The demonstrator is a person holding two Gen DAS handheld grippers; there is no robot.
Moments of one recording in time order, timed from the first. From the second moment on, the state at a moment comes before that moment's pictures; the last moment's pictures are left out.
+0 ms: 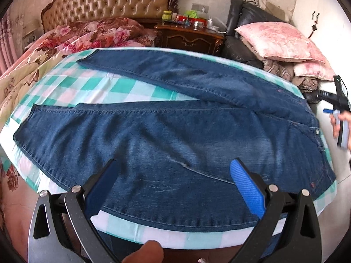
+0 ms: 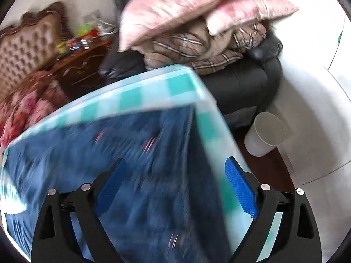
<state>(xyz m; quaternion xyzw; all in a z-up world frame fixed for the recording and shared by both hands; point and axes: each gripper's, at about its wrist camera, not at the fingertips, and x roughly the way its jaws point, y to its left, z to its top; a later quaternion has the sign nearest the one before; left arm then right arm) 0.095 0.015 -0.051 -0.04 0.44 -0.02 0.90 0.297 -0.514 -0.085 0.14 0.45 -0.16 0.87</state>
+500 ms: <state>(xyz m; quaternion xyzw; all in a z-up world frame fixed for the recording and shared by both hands) 0.116 0.055 -0.068 -0.04 0.46 0.04 0.88 0.383 -0.540 -0.134 0.12 0.51 -0.13 0.84</state>
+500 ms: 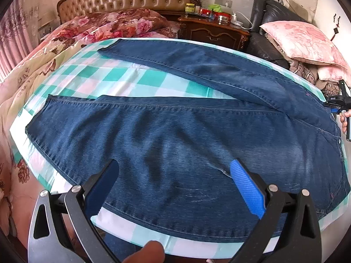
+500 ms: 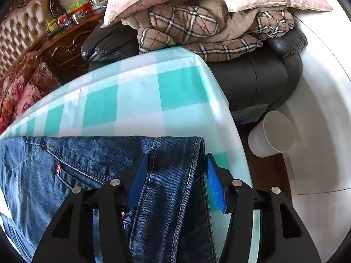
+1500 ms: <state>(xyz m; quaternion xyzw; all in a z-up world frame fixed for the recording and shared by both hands) 0.297 0.142 -0.074 -0.28 0.48 -0.09 0.82 0.063 -0.399 -0.074 0.24 0.37 0.05 0.89</state>
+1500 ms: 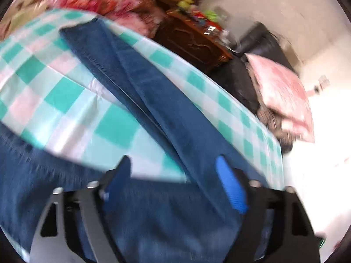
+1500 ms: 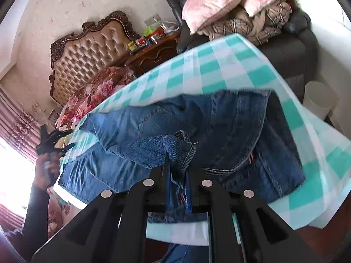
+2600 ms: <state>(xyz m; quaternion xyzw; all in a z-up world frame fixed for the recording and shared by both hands) 0.324 0.247 -0.038 -0.42 0.43 -0.02 0.80 0.075 -0.463 -0.027 0.21 0.39 -0.01 0.90</state>
